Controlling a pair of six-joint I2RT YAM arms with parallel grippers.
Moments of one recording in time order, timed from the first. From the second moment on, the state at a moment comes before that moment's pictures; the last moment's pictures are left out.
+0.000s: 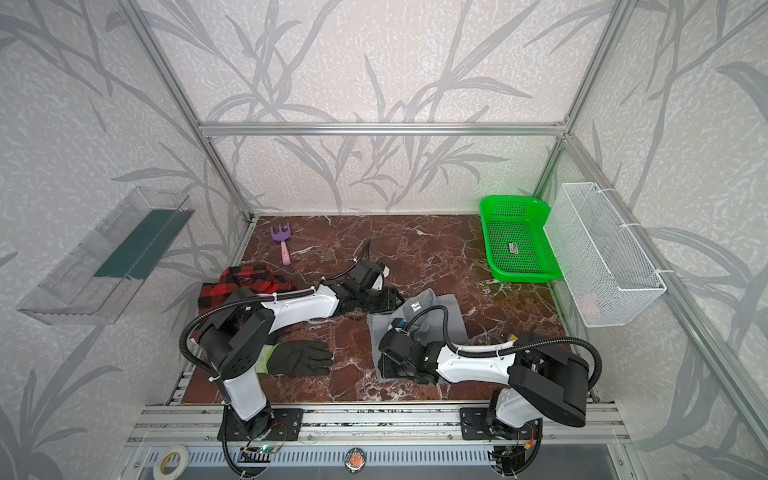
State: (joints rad) left arm -0.69 1.78 1.08 -0.15 0.27 -0.74; right arm 1.12 1.46 0.60 -0.10 0.00 1.06
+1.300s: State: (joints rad) left arm -0.86 1.21 0.54 -0.32 0.06 -0.86; right arm 0.40 1.29 0.67 -0.57 -0.14 0.45
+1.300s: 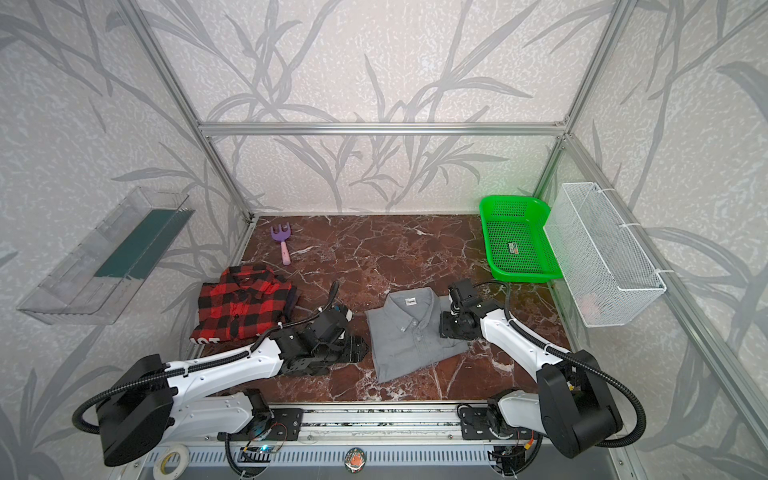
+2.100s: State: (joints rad) left arm -0.88 1.27 0.48 -0.15 0.04 -0.87; right arm 0.46 1.19 0.67 -0.57 -0.06 0.45
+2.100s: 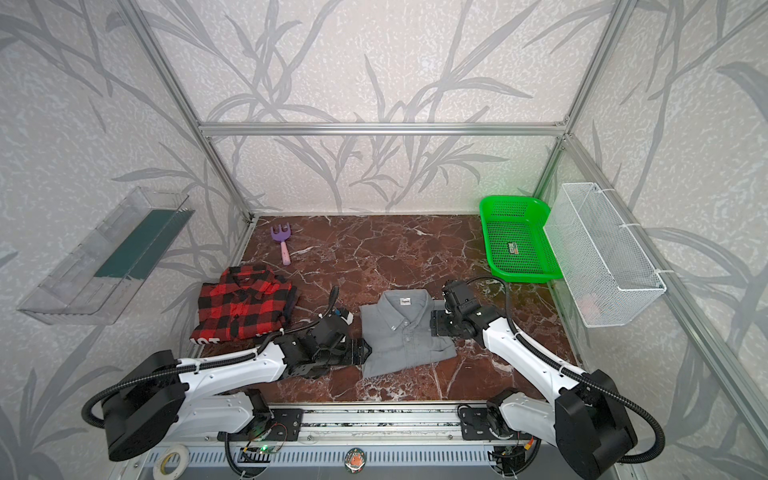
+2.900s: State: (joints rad) left arm -0.89 1.56 0.59 0.06 0.08 -0.90; right arm 0.52 1.45 0.63 -0.29 -0.14 0.53
